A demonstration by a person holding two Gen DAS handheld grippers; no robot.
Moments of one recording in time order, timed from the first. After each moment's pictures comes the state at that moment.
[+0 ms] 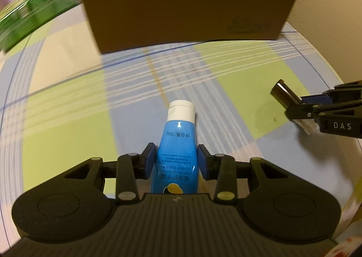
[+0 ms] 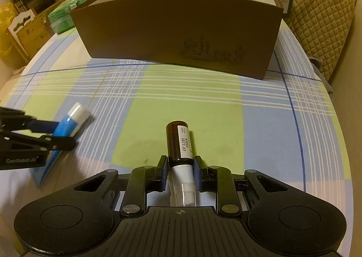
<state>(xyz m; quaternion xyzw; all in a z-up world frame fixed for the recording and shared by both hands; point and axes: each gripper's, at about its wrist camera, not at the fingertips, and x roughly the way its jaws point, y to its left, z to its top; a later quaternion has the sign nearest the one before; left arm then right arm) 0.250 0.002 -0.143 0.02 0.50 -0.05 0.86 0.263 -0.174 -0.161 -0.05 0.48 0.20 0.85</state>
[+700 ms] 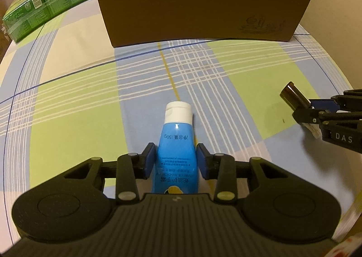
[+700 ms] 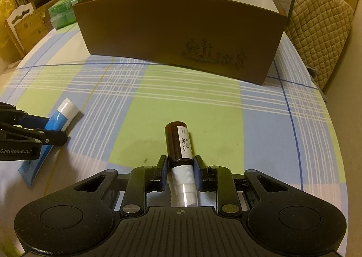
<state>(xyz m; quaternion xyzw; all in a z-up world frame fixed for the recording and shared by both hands) 0.251 0.004 -0.143 0.01 0.51 -0.02 0.86 0.257 -0.163 -0.163 -0.08 0.46 0.19 0.86</state>
